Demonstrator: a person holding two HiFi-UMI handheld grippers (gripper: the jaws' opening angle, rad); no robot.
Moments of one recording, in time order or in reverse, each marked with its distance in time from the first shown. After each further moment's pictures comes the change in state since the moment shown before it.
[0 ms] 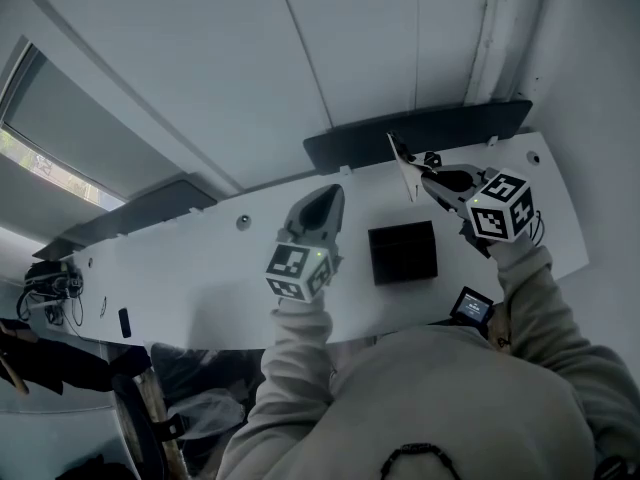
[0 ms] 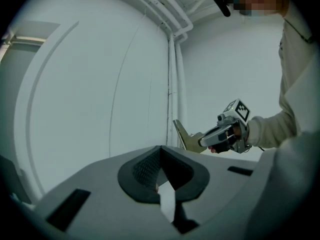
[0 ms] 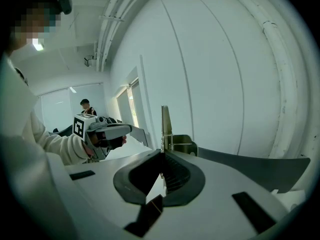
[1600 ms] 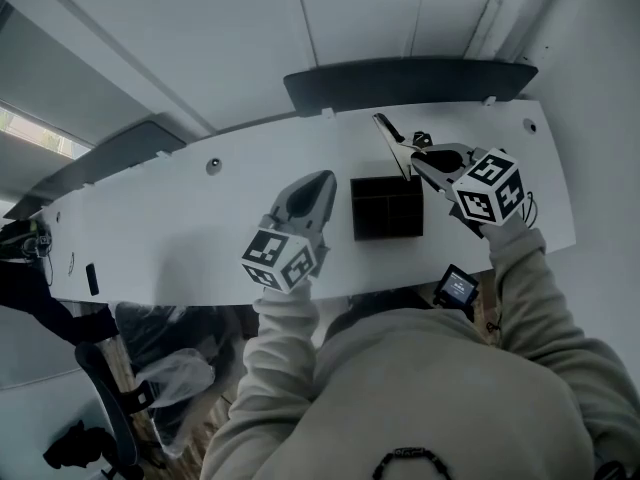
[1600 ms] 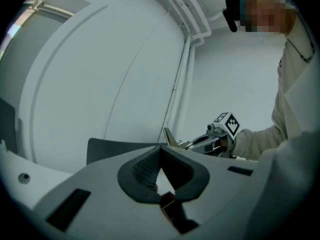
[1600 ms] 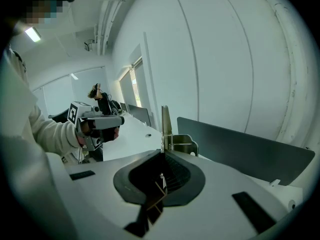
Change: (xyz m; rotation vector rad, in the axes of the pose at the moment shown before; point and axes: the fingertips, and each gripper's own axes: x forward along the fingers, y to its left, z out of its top) left arm -0.032 -0.024 -0.081 -0.223 0.043 -0.028; right arm 0.026 0.008 -0.087 -0.042 0.190 0.041
